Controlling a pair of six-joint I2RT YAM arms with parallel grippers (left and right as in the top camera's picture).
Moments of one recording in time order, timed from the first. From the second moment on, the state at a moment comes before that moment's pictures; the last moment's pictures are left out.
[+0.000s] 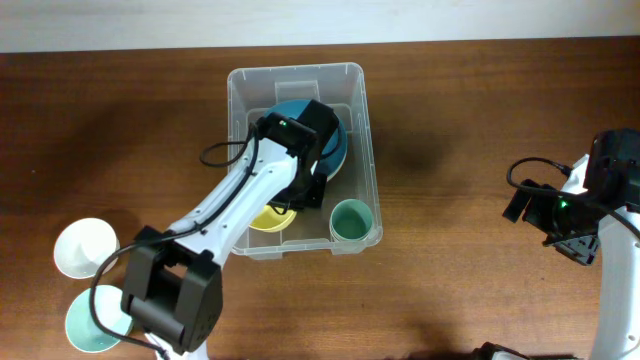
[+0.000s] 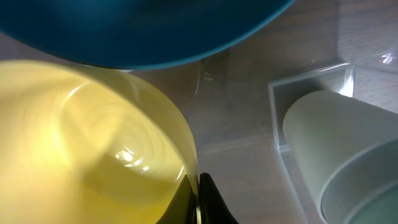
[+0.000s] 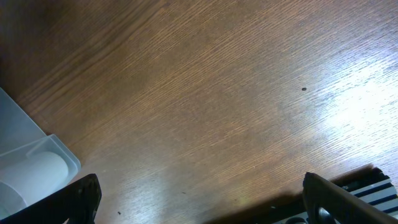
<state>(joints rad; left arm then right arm) -0.55 1.92 1.62 -1.26 -0.01 -0.33 -0.39 1.34 1.29 -1.37 -0.12 0.22</state>
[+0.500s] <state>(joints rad) -0.54 1.95 1.64 -1.31 -0.06 -0.31 -0.39 1.34 1.29 -1.37 -0.12 0.22</state>
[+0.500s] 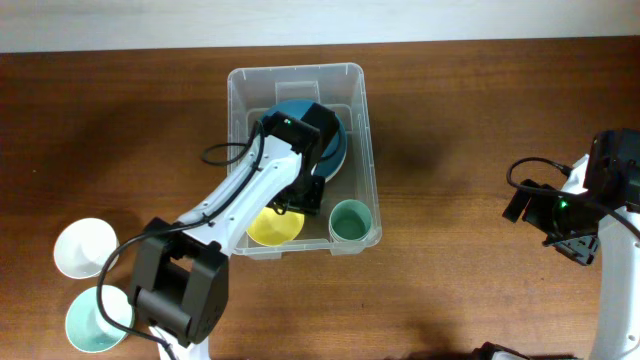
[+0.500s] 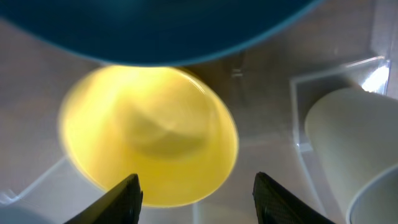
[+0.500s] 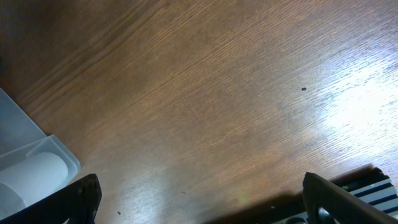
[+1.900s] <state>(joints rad) 0.49 1.86 1.26 -0.98 -0.16 -0.34 -0.39 1.34 1.29 -1.36 -0.12 0.22</state>
